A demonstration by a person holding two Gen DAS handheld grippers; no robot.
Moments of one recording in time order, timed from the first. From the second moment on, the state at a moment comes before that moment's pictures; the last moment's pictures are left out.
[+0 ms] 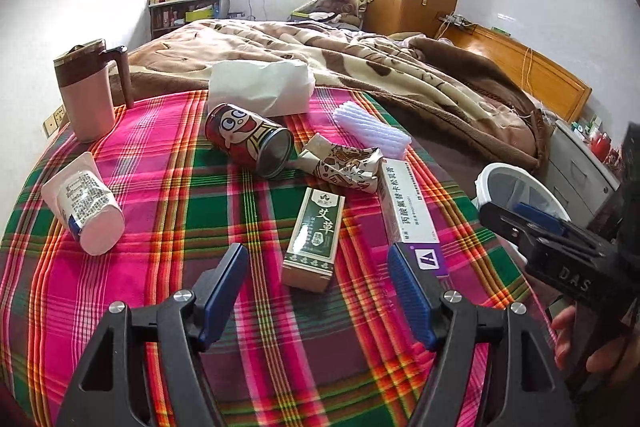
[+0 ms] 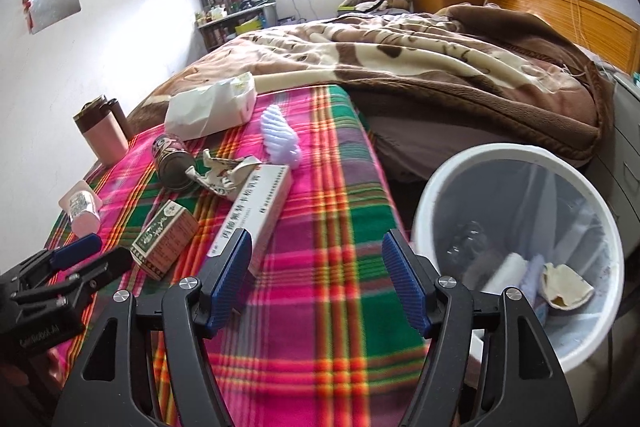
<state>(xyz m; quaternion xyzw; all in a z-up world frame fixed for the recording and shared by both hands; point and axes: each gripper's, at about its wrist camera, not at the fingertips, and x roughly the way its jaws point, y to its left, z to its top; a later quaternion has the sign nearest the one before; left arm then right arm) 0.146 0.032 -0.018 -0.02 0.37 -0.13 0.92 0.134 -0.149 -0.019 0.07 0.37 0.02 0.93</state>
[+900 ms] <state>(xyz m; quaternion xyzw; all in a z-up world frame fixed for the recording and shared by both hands) 0.178 0.035 -0.044 -0.01 0.42 -0.14 0.90 0.180 -0.126 -0.047 0.03 0.46 0.03 0.89</state>
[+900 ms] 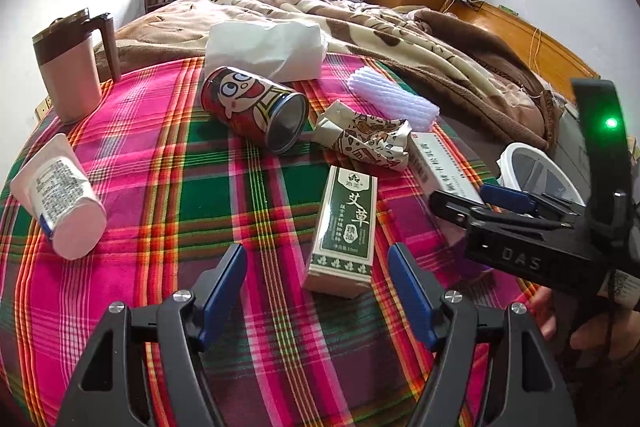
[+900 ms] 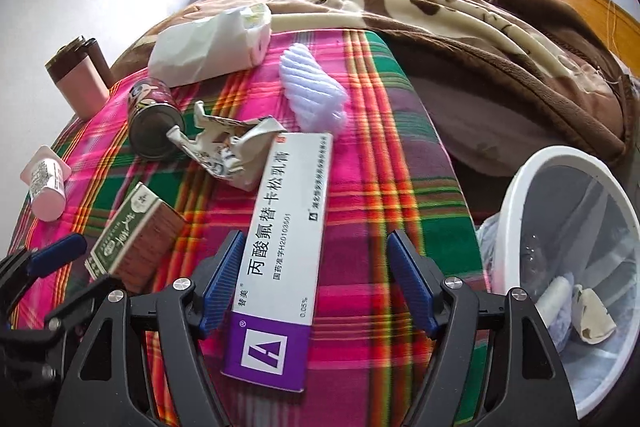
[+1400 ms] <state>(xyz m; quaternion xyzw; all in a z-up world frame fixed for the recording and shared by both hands) 0.200 0.024 -0.055 0.01 0.44 -0.13 0.89 0.181 -0.132 -0.047 0.02 0.45 0.03 0.89</state>
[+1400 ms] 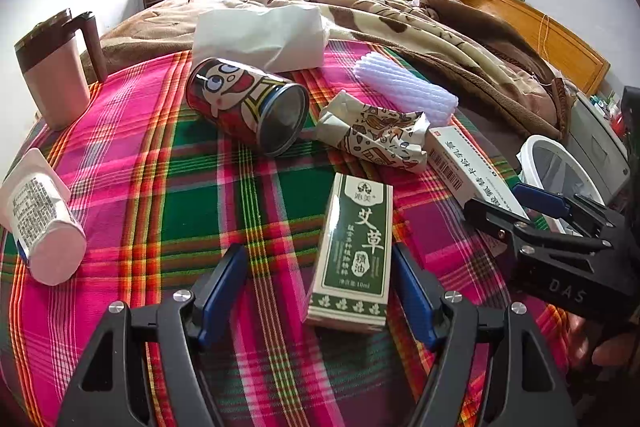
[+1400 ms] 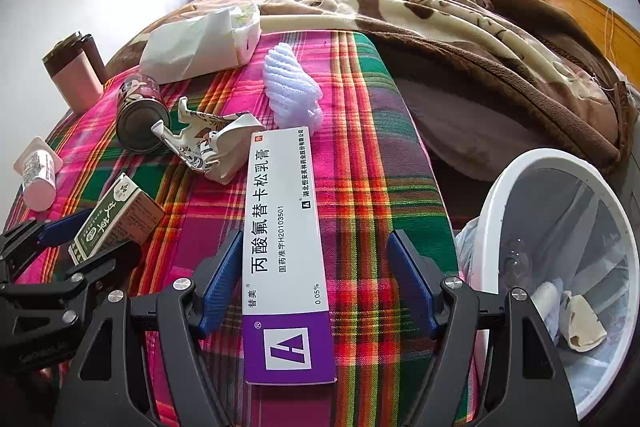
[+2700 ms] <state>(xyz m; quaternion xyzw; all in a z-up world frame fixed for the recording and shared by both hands) 0.178 0.010 -0.023 -0.01 0.40 -0.14 0.90 0.153 -0.147 -0.027 0.06 0.40 0.06 0.91</state>
